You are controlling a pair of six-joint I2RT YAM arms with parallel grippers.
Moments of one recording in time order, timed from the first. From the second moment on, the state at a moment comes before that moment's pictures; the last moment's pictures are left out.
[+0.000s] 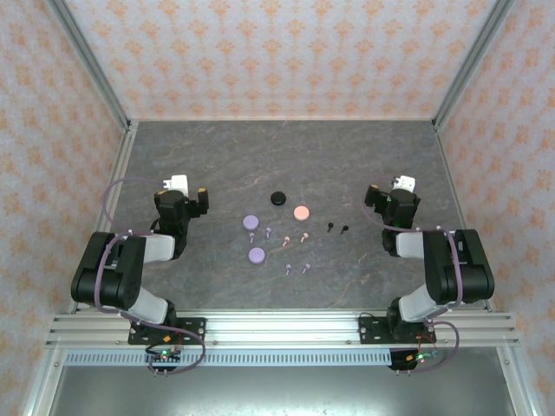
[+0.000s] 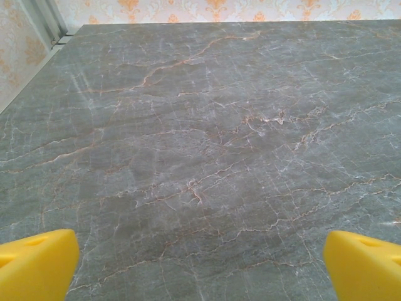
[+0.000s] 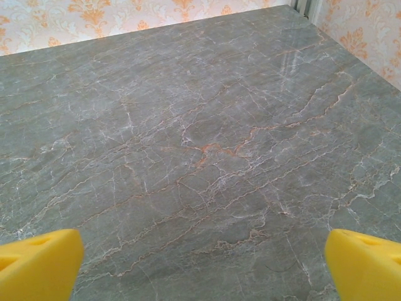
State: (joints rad) left arm -0.05 1.50 0.42 0.65 -0.24 -0.05; right arm 0.02 1.52 0.42 0.68 0.21 0.17
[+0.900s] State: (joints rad) left arm -0.07 1.07 0.78 -0.24 0.00 -0.48; right arm 0.35 1.46 1.08 -0.44 -0.02 0.36
